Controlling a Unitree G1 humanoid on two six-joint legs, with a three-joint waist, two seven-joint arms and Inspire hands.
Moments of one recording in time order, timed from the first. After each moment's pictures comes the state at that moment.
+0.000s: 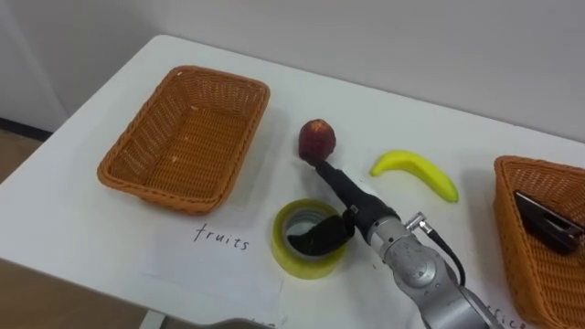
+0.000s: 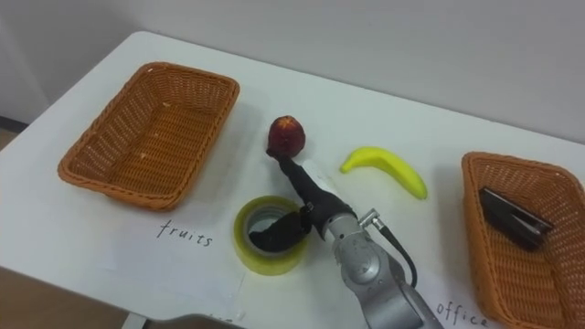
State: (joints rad) left arm 0.19 0.18 -0.01 0.94 0.43 0.18 0.30; right arm -0.14 -0.24 0.41 0.23 -0.31 0.10 0.11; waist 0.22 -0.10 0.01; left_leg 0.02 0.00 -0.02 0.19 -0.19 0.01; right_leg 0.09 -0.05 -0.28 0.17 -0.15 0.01
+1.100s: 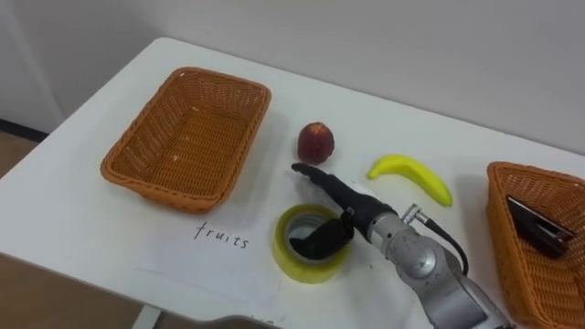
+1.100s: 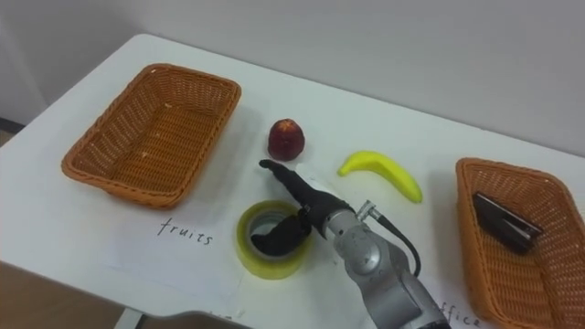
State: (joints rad) left arm 0.18 0.21 0.00 0.94 0.44 0.19 0.20; right arm -0.18 -0.24 0.39 0.27 -0.42 0.11 0.23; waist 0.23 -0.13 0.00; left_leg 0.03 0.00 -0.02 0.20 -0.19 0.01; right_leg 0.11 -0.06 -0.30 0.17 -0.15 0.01
